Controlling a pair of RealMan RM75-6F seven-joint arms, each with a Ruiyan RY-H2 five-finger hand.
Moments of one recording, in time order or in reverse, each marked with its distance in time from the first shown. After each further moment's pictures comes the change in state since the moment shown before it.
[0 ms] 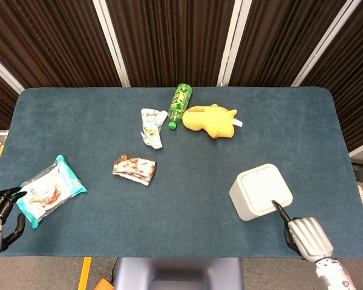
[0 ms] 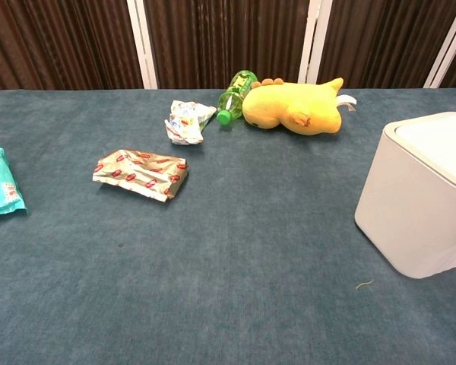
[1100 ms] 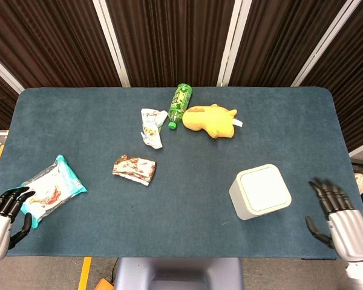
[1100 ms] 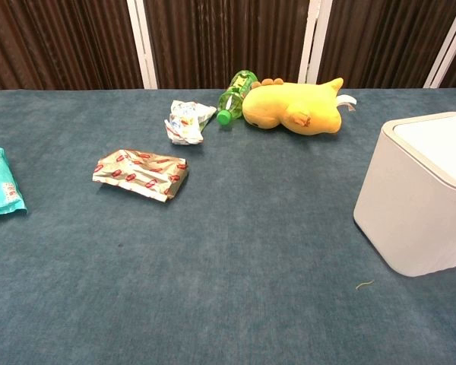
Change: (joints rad) left arm -0.020 -0.022 0.002 0.011 0.019 -0.031 0.047; right arm -0.102 -0.001 0.078 0.165 -0.148 0.409 0.323
